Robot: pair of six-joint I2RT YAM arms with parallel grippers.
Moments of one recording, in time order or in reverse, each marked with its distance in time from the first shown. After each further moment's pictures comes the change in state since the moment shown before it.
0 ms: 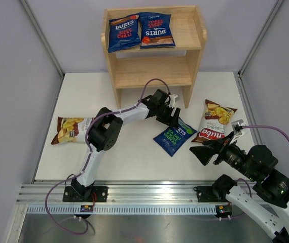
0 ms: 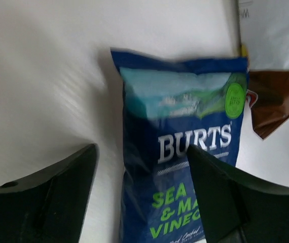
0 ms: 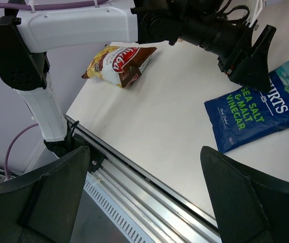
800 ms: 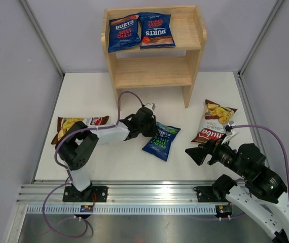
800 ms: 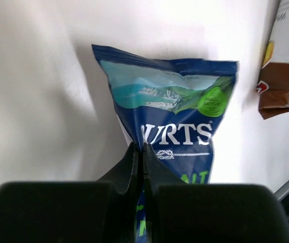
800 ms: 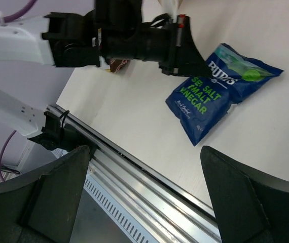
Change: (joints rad) left arm -0.048 -0.415 -0.647 0.314 -0.307 -0.414; right arm 0.000 -0.003 -0.083 0.008 -0.012 0.016
